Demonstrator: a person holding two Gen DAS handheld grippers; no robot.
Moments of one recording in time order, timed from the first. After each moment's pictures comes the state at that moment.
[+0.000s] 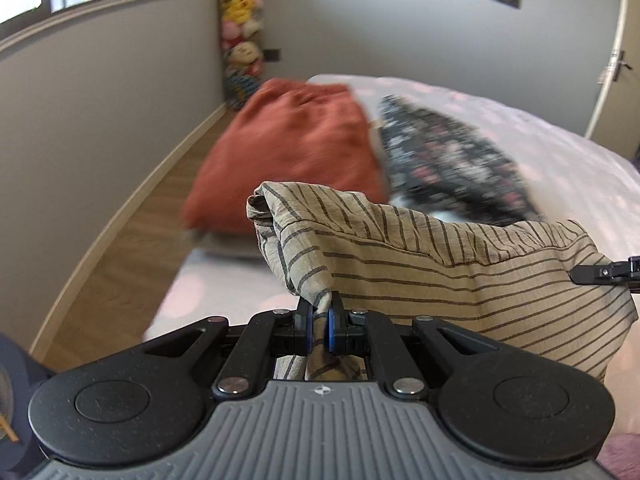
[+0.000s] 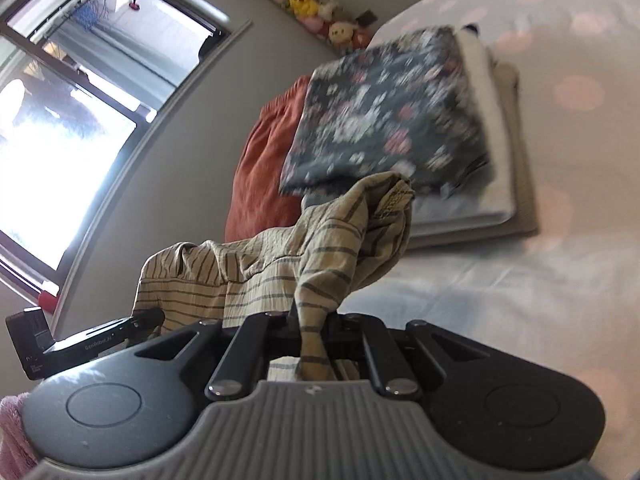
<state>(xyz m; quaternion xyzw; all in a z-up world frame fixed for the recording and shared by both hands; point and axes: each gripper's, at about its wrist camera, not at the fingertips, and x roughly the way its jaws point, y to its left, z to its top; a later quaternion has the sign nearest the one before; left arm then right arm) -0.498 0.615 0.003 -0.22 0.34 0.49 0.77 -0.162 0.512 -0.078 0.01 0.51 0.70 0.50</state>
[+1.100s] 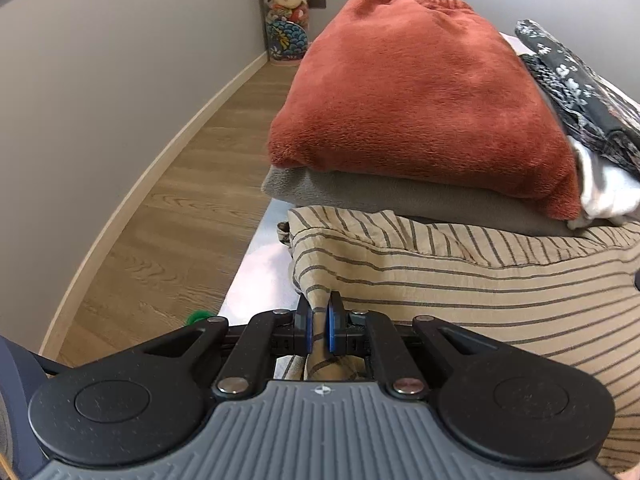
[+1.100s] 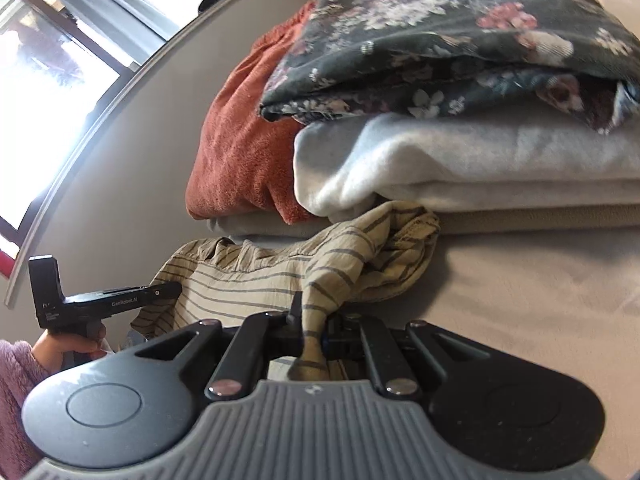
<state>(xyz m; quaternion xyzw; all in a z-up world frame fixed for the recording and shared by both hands) -0.567 0.737 -0.115 -0.25 0.39 0.51 0.73 -0.239 0.596 -0.158 -0.05 0.49 0.71 0.51</state>
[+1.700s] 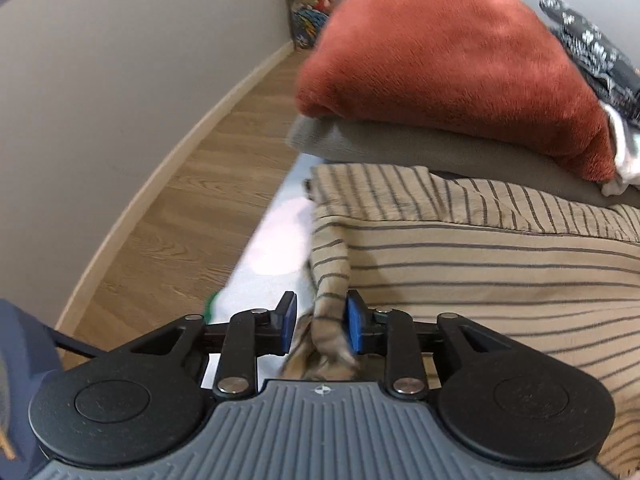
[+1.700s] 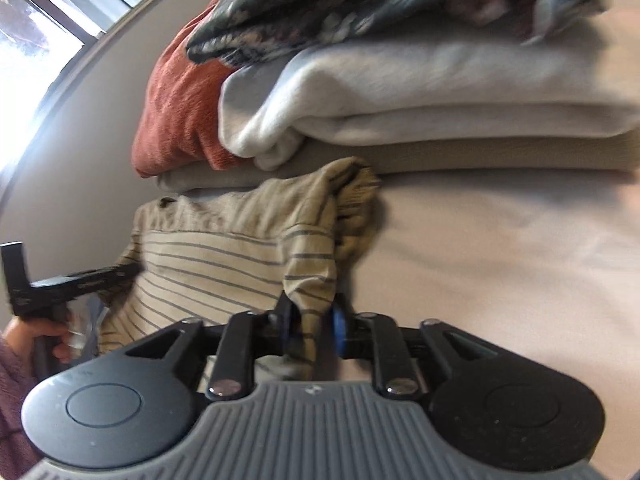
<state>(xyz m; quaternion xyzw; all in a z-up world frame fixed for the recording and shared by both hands) -0.579 0.708 -0.127 -0.23 0.39 0.55 0.70 -0.220 0.580 -0.177 -0.11 0.50 0.66 0.54</state>
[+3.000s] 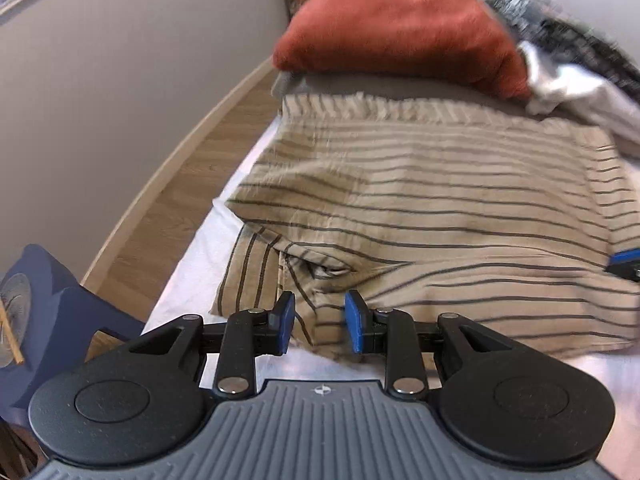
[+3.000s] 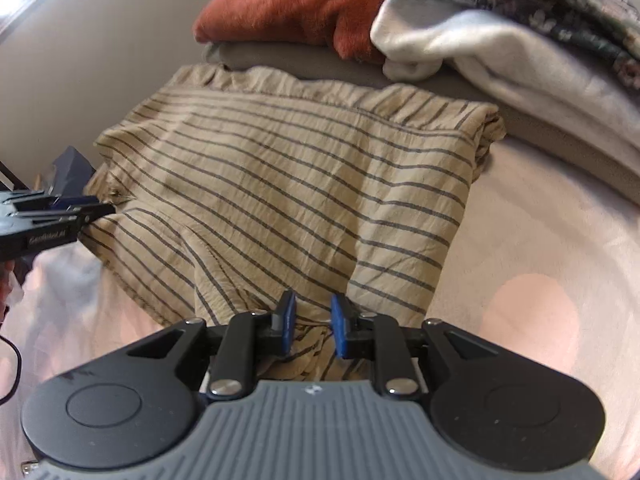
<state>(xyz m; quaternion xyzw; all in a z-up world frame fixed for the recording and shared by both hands) -0.565 0.581 -0.128 -0.22 0.40 0.55 0.70 -0.335 0.548 -0.157 -0.29 0.40 0.69 0.53</state>
